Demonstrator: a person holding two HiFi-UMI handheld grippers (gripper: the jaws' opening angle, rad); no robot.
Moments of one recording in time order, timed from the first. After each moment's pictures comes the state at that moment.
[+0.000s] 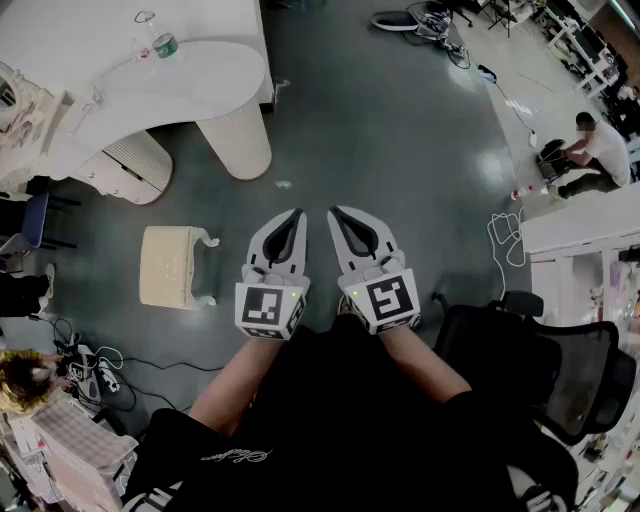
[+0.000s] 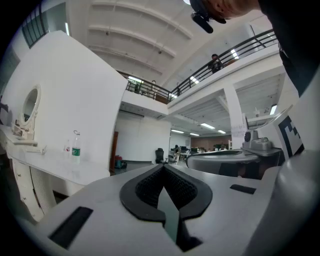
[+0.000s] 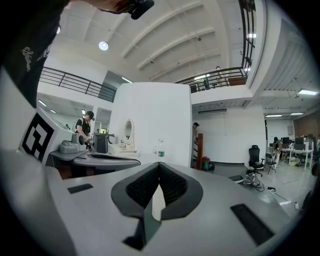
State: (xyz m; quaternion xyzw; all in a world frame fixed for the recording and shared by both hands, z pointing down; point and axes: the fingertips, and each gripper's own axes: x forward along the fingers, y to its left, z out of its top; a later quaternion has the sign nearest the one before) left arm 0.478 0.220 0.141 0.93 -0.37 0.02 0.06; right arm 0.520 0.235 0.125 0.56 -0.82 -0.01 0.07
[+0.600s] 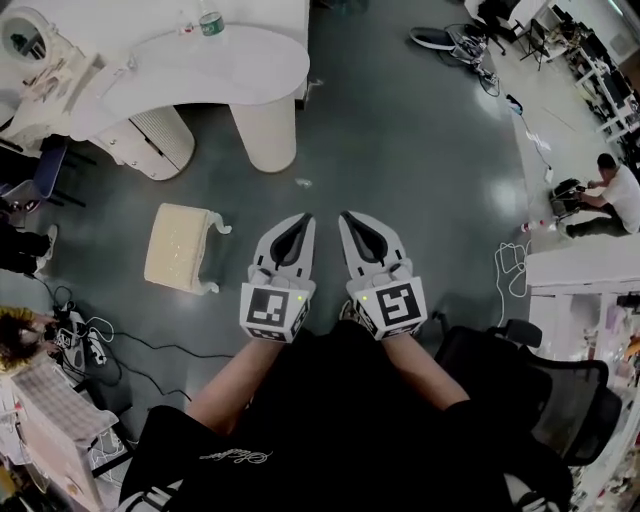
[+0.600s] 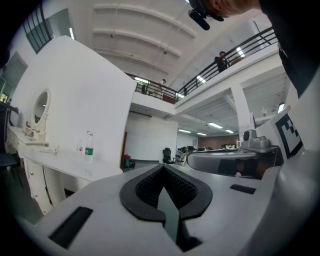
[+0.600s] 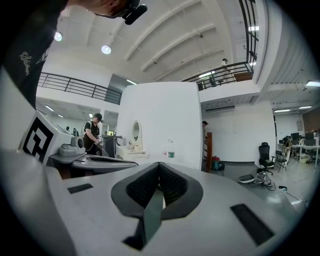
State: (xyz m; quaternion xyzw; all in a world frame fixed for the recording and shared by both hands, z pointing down) left arm 0.426 0.213 0.151 0.91 -0.41 0.02 0.06; right arm 0.475 0.224 0.133 0.54 -0.84 0.01 0.06
